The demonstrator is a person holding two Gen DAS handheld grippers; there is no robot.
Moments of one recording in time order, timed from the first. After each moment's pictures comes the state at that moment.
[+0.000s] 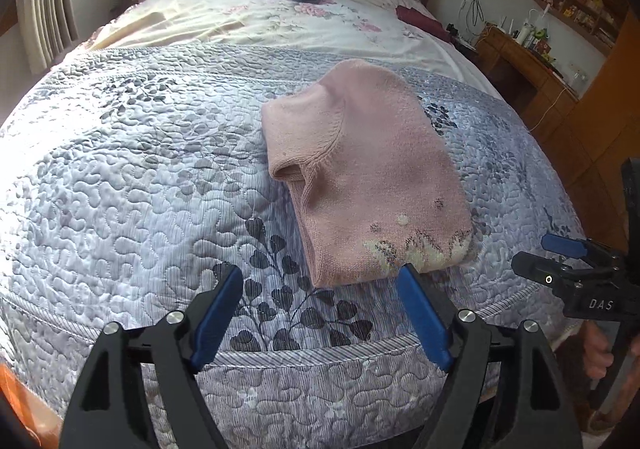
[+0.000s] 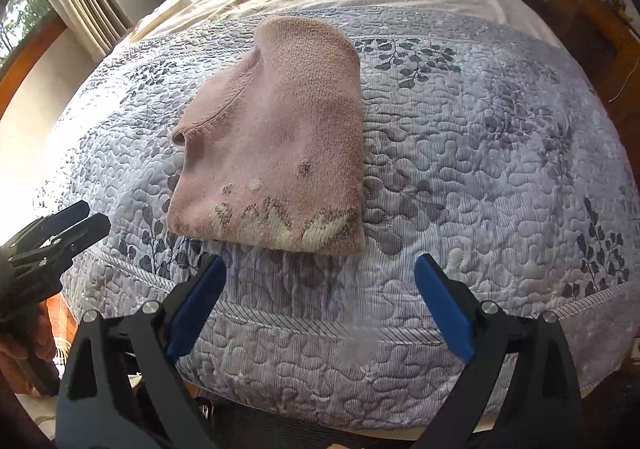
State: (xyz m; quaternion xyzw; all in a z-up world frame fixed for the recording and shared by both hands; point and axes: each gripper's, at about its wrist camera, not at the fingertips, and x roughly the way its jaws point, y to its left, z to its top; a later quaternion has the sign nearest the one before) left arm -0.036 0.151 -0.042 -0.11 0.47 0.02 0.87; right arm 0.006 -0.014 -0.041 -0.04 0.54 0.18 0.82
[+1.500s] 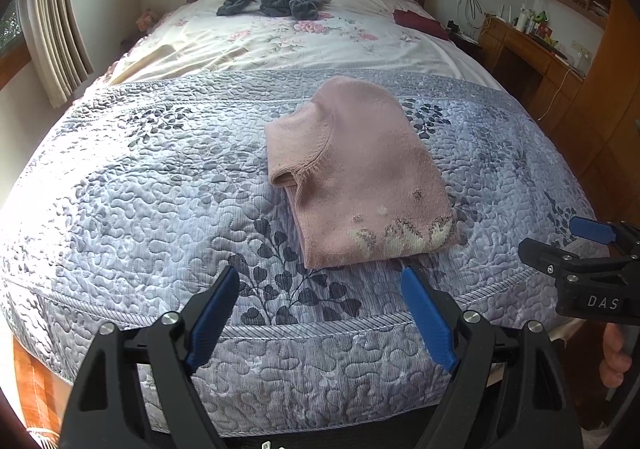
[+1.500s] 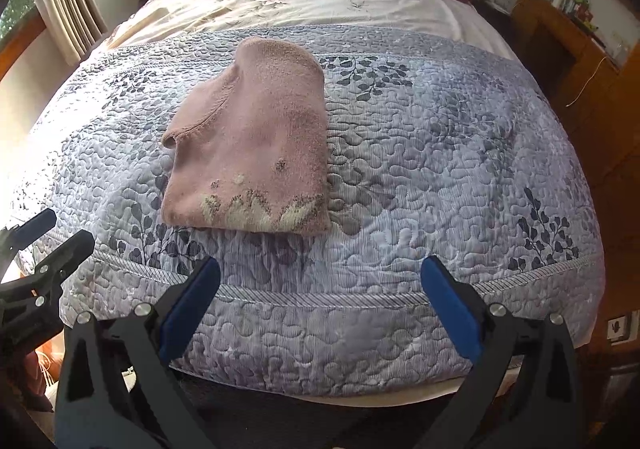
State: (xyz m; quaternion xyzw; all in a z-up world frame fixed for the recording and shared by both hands) left arm -0.064 0.109 -0.004 -0.05 0.46 0.06 0.88; right arm -0.031 -0.021 -0.001 -0.07 0.52 0.11 0.84
